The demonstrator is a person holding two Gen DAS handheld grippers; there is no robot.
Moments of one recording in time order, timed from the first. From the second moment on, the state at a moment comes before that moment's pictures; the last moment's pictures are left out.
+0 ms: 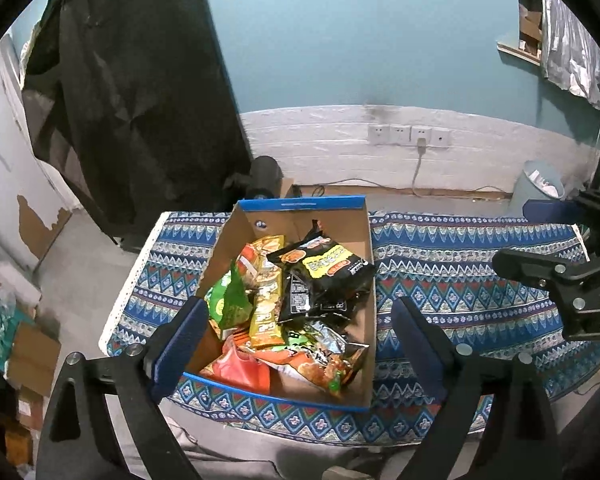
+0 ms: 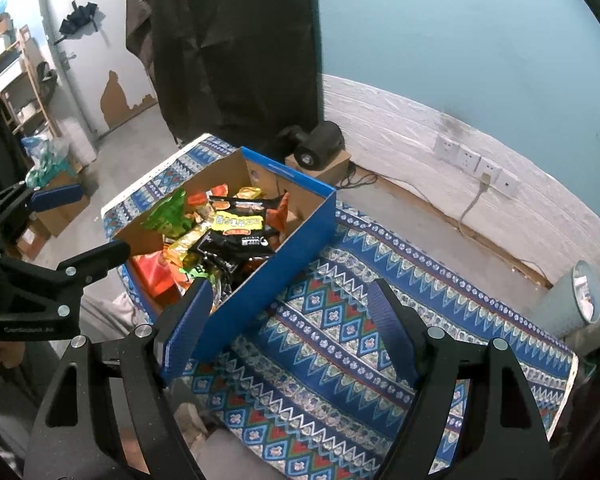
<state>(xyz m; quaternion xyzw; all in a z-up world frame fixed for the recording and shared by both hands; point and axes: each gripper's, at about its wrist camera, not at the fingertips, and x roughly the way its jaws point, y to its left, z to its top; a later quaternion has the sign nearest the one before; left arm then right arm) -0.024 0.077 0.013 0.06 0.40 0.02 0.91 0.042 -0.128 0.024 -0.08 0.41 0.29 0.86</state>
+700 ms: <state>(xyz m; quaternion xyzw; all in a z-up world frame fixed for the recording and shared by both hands) -0.020 0.080 0.012 0.05 0.42 0.03 0.90 0.044 -0.132 0.023 -0.08 0.42 0.29 0.86</state>
